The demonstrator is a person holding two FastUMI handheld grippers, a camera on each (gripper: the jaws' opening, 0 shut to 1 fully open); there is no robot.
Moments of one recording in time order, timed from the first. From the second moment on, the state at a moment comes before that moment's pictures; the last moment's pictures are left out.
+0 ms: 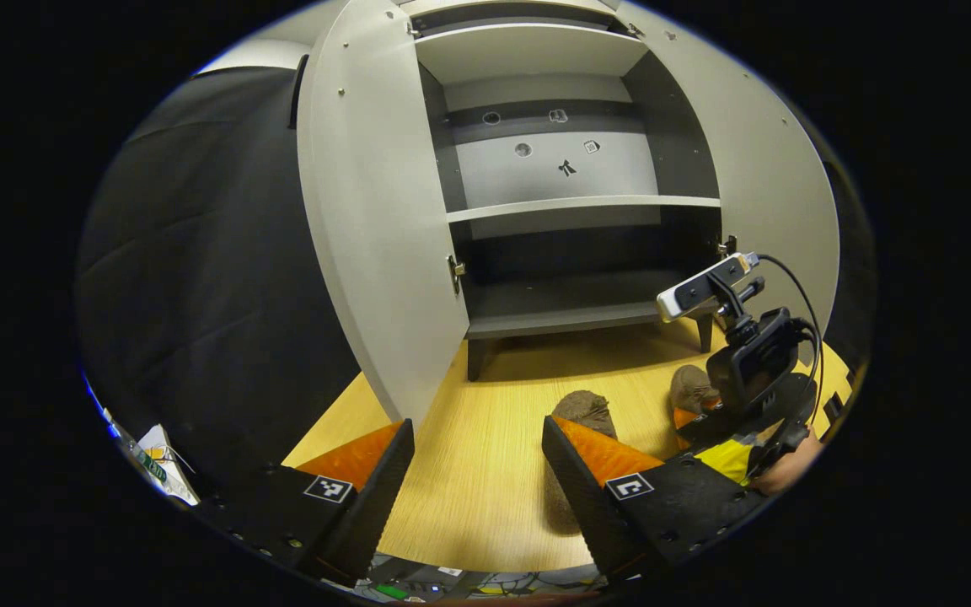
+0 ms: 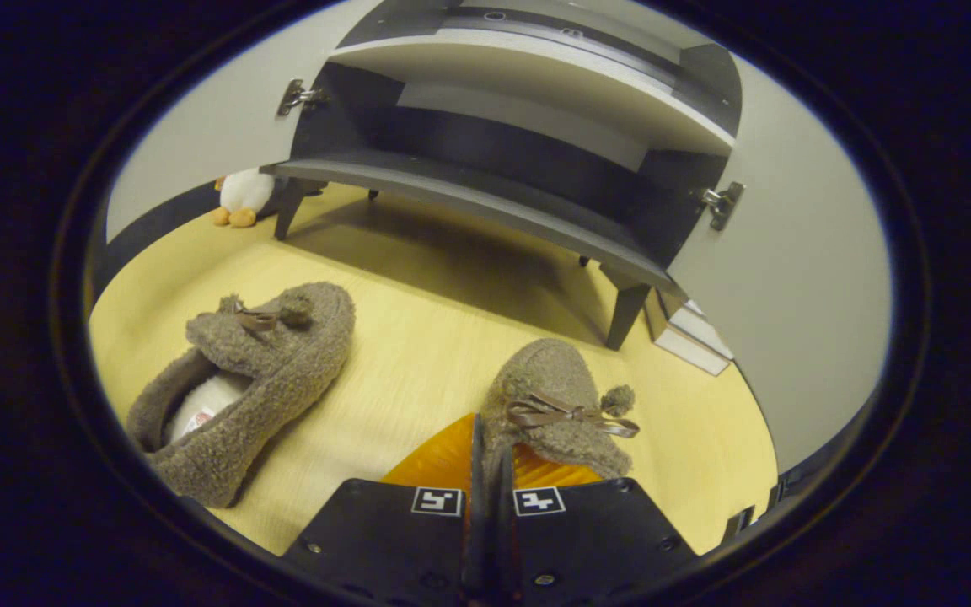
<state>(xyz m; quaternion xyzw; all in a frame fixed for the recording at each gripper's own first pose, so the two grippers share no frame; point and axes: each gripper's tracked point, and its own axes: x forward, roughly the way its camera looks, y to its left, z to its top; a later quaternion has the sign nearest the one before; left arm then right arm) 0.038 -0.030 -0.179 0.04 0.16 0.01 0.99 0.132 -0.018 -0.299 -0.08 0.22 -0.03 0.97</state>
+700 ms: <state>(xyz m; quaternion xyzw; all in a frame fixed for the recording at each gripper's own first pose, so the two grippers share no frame) 0.034 -0.081 -0.046 0.02 0.07 -0.09 0.99 0.077 -0.073 0.011 -0.08 0.03 -0.06 0.99</state>
